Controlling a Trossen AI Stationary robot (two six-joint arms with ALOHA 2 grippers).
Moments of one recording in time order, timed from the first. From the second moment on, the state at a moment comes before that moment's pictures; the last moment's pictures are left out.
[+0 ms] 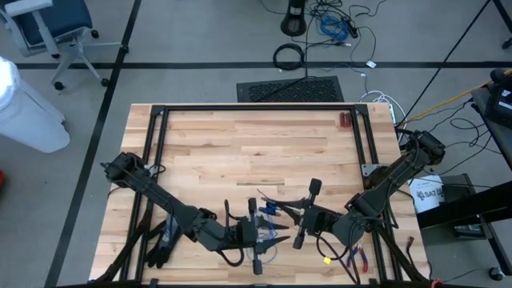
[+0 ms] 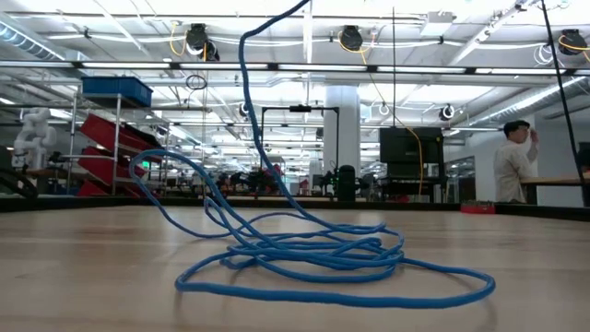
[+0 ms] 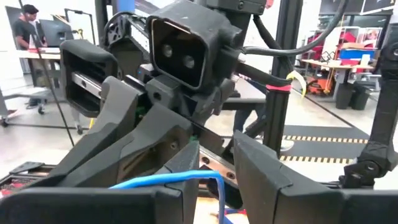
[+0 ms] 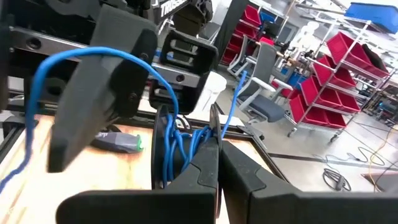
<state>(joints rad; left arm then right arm) -0.59 1.85 1.50 0.46 -0.64 0.04 0.70 1.48 1.18 0.11 1.06 -0.13</state>
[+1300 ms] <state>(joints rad) -0.58 1.87 1.50 0.68 -0.38 0.08 0.75 1.43 1.18 0.10 1.07 -0.11</state>
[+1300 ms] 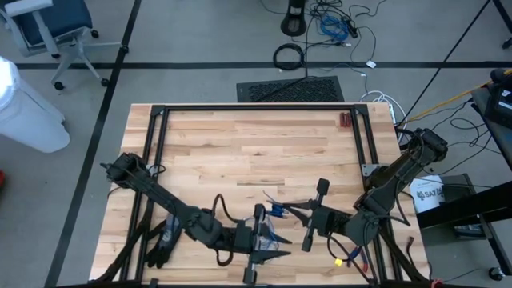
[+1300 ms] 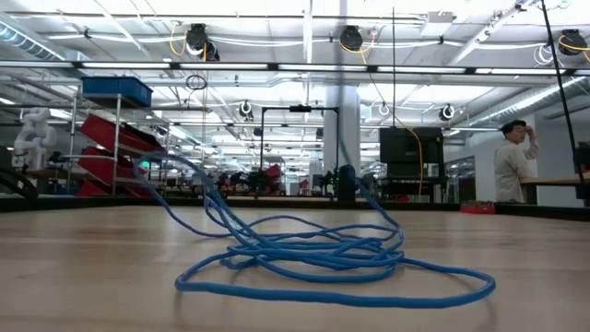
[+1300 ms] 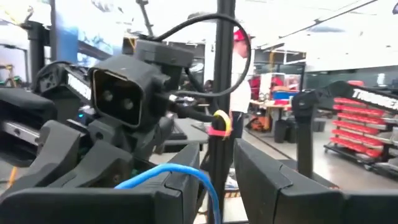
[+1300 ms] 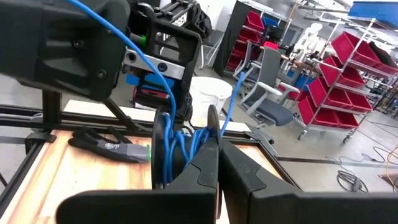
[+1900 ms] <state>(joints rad) -0.58 1.87 1.50 0.48 -0.35 0.03 0.75 1.43 1.18 0.10 1.07 -0.06</state>
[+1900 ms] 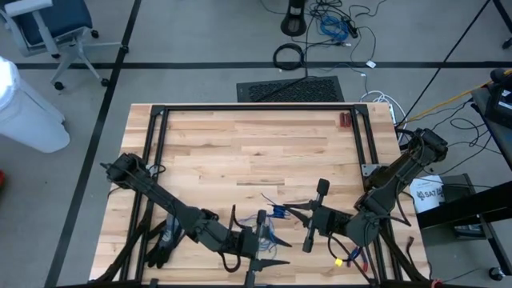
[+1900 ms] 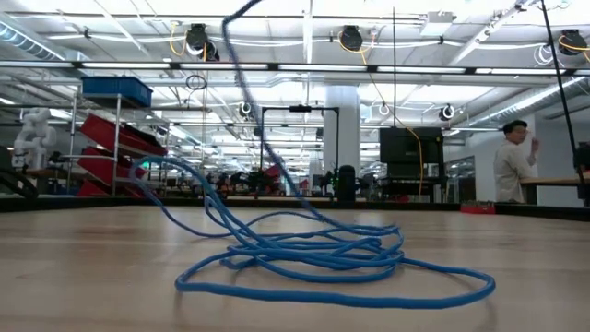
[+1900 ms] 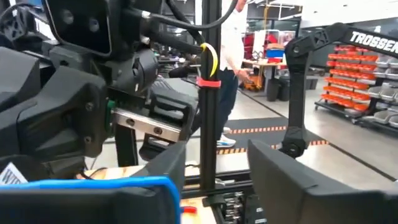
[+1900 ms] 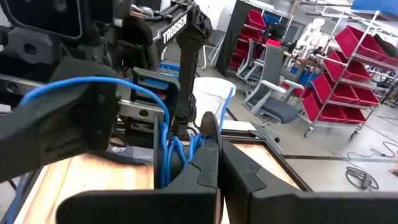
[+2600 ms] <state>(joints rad) -0.62 1.87 1.50 0.36 -0.46 -0.02 0.75 1.43 1.18 0.09 1.04 -0.04</state>
